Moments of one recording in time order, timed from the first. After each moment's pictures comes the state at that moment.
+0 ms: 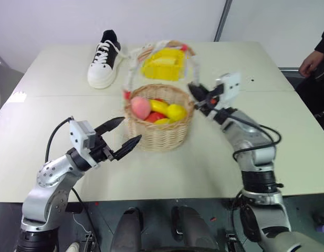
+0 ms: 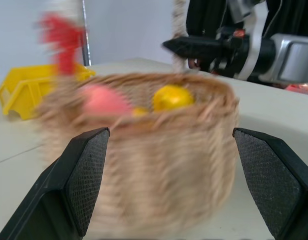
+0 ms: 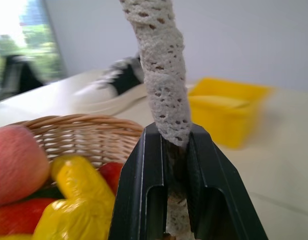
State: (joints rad) left arm -0.01 0.50 0.17 -0.47 -0.60 0.29 -0.74; right arm -0.56 -0.32 -0.14 -0.09 0.36 0.42 0.38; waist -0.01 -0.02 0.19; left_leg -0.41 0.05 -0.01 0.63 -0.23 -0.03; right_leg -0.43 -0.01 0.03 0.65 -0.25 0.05
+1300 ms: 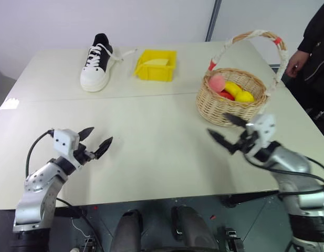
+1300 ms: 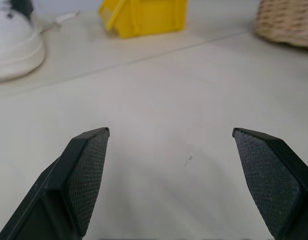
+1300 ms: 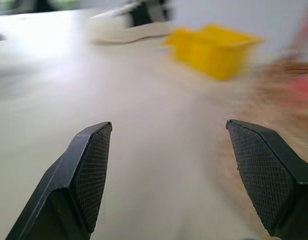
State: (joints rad) left arm 0.07 0.51 0.27 -0.18 -0.43 0.19 -0.62; right arm -0.12 -0.56 -0.08 -0.27 0.40 0.24 0.75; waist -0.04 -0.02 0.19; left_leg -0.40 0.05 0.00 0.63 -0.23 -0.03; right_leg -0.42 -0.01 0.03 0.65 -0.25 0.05
